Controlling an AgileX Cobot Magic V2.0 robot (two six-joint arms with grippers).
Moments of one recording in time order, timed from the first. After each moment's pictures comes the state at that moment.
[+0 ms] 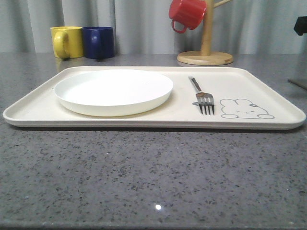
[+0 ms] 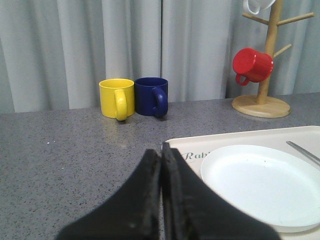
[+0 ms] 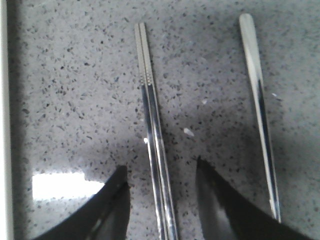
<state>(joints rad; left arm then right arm) -0.21 0.30 -0.35 -0.43 0.15 0.43 0.00 1.58 -1.23 -0.04 0.85 0.13</state>
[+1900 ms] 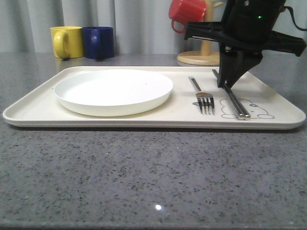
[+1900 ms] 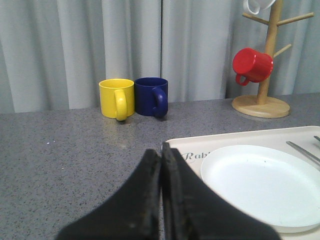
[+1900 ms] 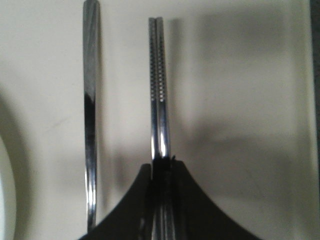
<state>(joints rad) -0.21 0.30 -0.35 -0.43 0.15 0.43 0.42 1.71 -1.33 -0.09 0.79 0.61</state>
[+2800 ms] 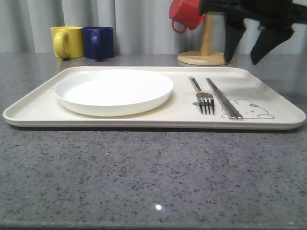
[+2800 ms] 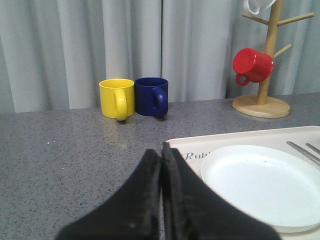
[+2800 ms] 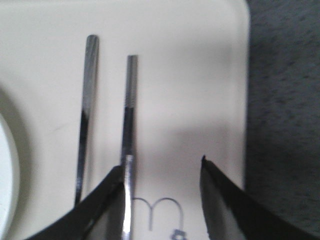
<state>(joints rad) -0.21 0.30 -0.35 -0.43 0.15 0.43 0.38 1.60 -1.33 -0.15 0.84 0.55</state>
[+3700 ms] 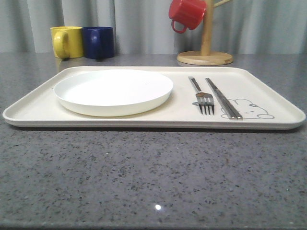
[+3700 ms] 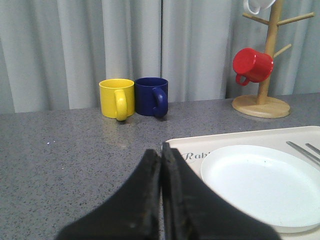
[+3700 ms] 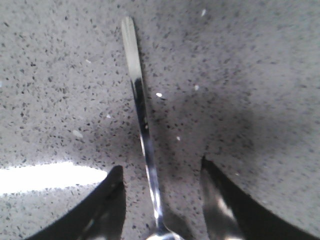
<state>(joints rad) -0.21 0.30 -0.35 -0.43 0.15 0.43 -0.17 1.62 -1.33 -0.07 0.98 0.00</state>
